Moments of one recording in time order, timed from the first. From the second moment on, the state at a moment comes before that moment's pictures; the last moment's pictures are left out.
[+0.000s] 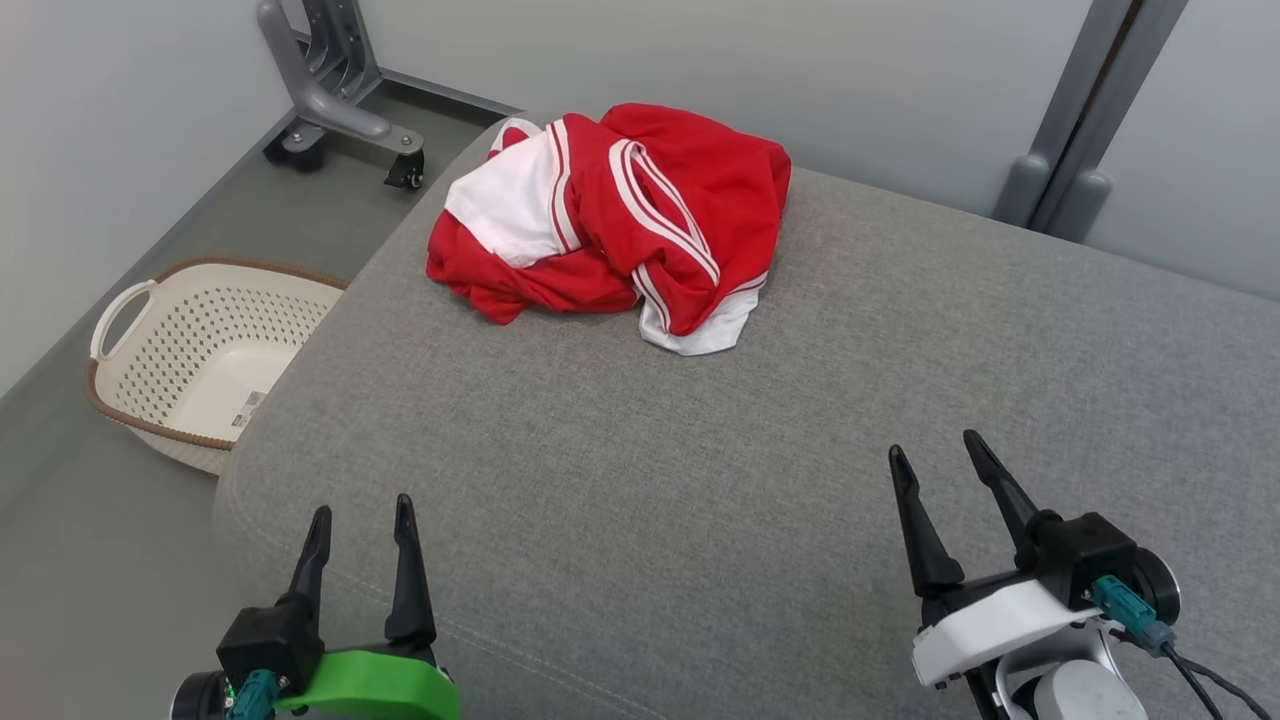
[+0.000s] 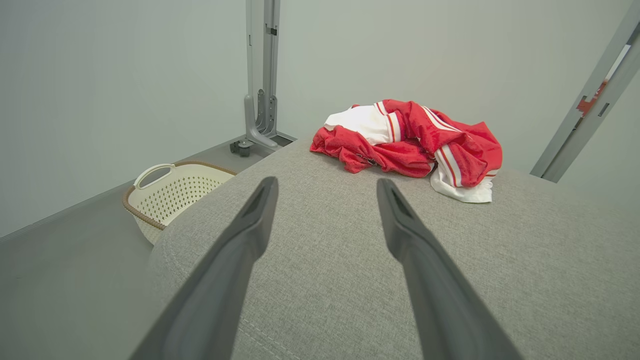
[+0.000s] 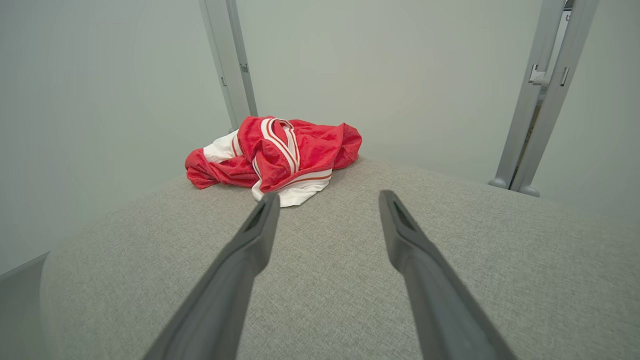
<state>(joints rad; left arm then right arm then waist) 0.02 0.05 -0.14 0.19 -0.28 0.05 -0.26 -0.04 -0.05 0.10 0.19 0.11 0.13 -0.26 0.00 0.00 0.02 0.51</state>
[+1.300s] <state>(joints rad) -0.96 0.36 -0.21 0.63 -0.51 -0.13 0.33 -0.25 -0.05 0.02 0.05 -0.08 0.13 -0.26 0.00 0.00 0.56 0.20</state>
